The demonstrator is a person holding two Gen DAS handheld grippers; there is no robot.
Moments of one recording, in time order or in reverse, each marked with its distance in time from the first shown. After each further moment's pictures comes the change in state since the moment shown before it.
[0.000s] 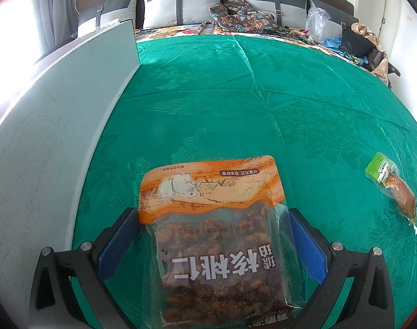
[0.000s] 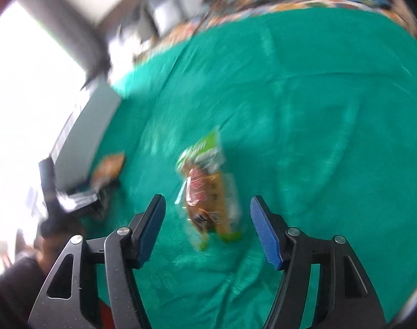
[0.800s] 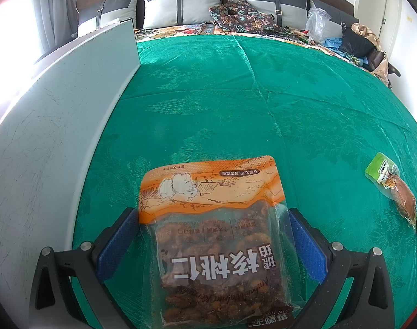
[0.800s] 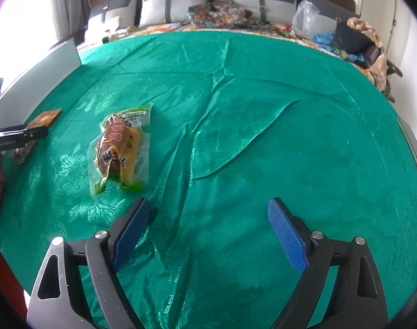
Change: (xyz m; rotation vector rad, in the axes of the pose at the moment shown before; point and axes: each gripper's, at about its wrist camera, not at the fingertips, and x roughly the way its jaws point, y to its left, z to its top) left arm 0.000 0.001 0.000 -0.001 0.001 -0.001; right arm 0.008 -0.006 -0.048 -0.301 -0.043 -0.372
